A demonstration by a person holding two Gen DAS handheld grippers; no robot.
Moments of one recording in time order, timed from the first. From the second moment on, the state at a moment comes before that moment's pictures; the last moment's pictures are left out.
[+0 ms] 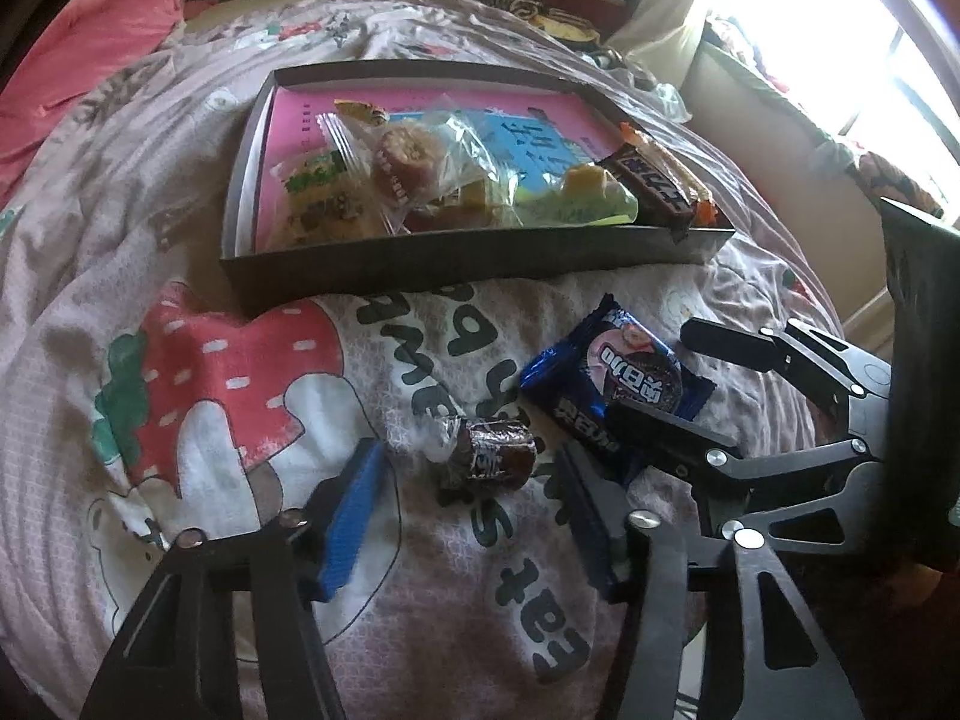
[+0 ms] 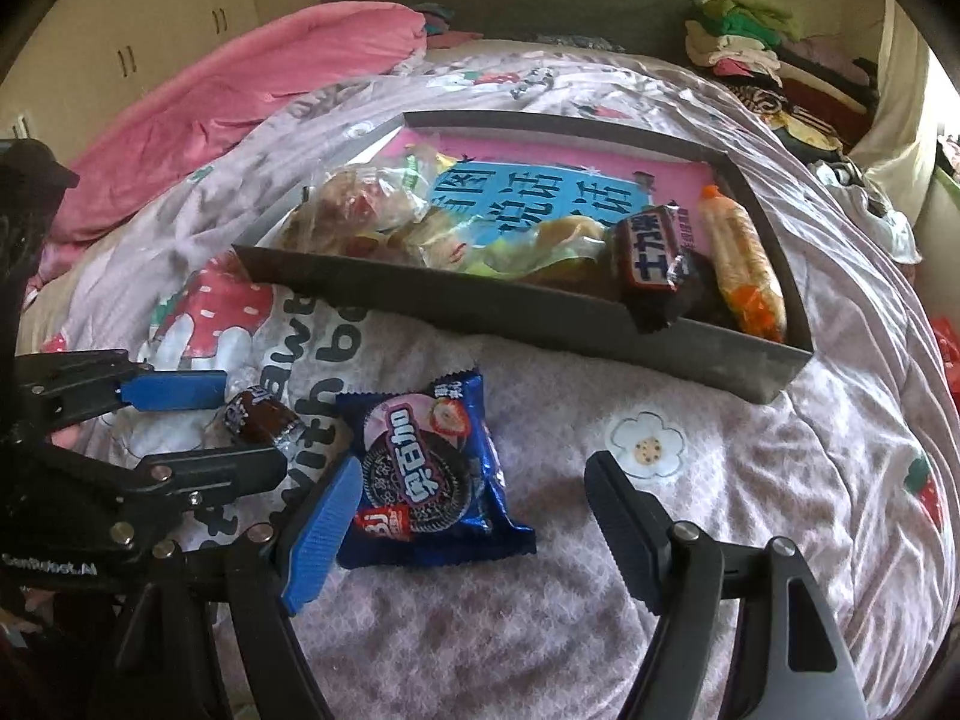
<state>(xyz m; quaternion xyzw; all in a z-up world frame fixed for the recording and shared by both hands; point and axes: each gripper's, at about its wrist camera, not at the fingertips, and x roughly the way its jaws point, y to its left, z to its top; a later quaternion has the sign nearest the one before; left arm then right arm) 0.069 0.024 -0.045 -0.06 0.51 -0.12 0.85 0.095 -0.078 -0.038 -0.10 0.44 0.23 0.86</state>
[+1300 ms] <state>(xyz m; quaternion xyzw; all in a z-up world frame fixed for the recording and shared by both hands) 0.120 0.023 0.013 -0.11 0.42 -0.14 0.89 0.148 -0.130 0.030 0.01 0.35 0.19 0.92</state>
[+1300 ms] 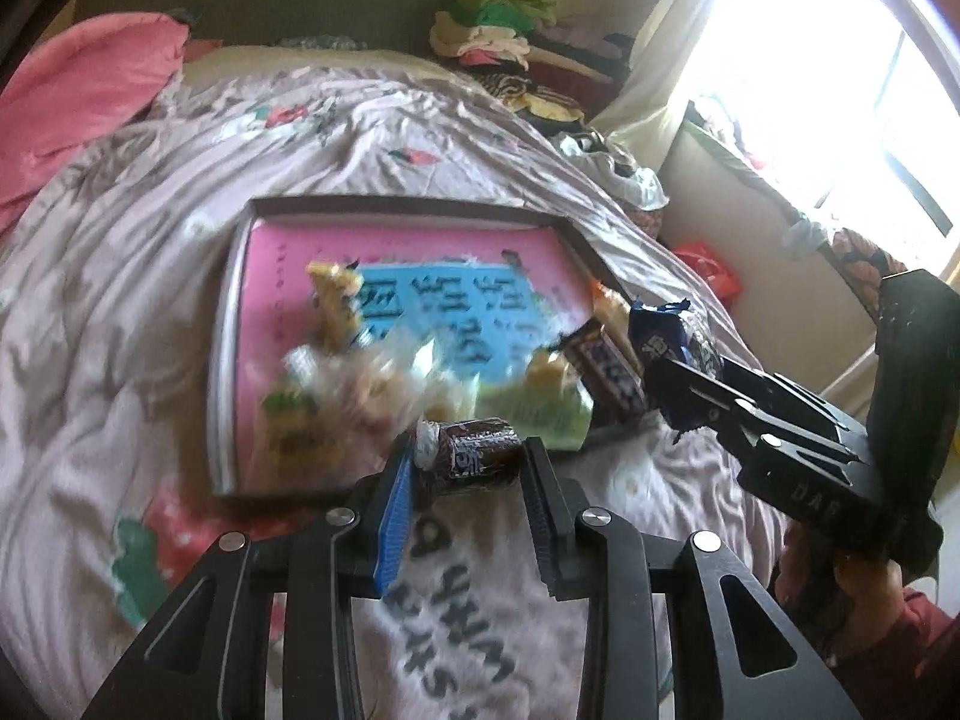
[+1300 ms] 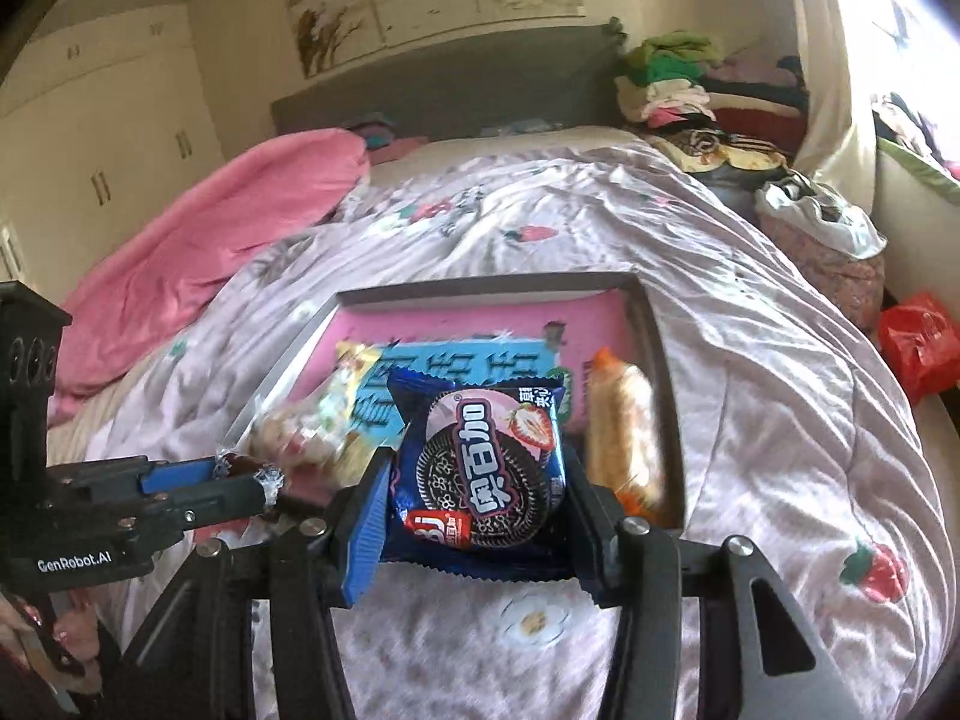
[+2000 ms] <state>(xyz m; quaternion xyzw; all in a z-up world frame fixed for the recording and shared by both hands) 0.163 -0.011 -0.008 -0.08 0.44 -0.14 0.88 0.183 -0.138 0.015 0.01 0.38 0.15 0.91</state>
